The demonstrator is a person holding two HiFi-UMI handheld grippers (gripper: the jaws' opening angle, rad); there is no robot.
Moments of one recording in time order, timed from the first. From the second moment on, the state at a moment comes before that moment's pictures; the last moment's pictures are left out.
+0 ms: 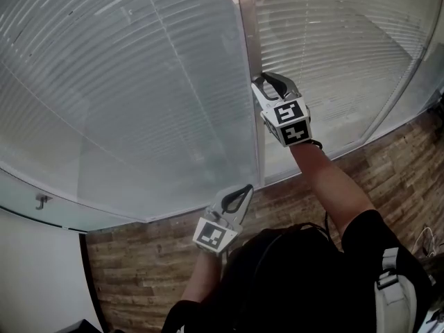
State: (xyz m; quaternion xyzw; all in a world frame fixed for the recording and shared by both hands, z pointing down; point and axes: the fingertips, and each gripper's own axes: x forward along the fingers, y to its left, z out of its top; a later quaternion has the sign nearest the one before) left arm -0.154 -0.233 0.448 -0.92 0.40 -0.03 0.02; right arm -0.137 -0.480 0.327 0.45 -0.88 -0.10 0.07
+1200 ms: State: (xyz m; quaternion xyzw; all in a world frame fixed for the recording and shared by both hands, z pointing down) left arm -0.147 -0.230 0.456 -0.92 0.38 -0.04 0.00; right arm -0.130 -0.486 0.330 0.46 -0.88 0.09 -0.06
